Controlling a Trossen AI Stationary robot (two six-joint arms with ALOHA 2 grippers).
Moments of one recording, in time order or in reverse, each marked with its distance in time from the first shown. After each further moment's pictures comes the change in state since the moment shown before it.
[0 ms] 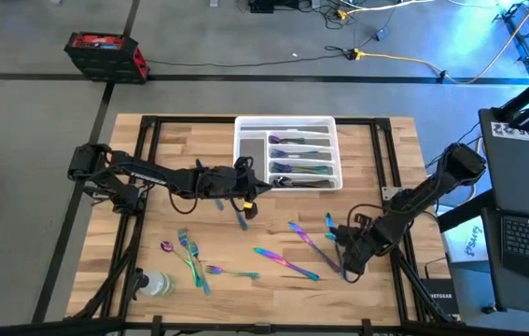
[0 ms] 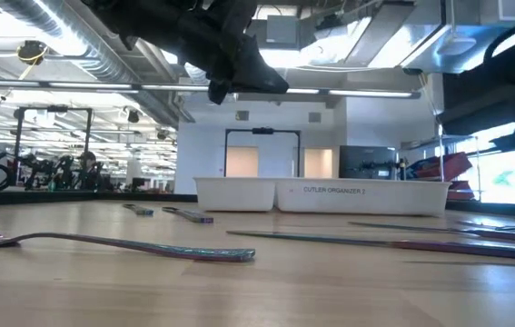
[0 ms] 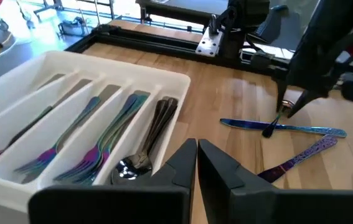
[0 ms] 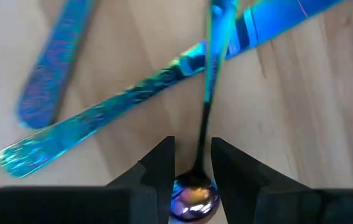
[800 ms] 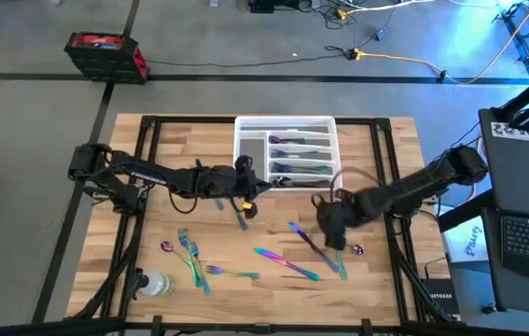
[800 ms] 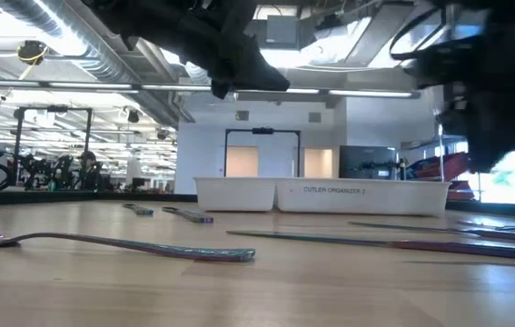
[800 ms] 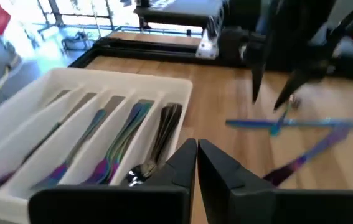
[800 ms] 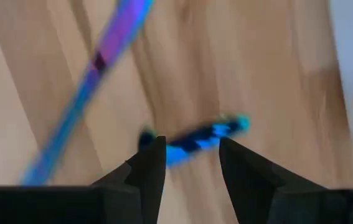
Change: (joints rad) left arm 0.004 0.000 0.000 0.012 0.002 0.152; right arm -0.304 0.002 0.235 -0.234 0.062 -0.416
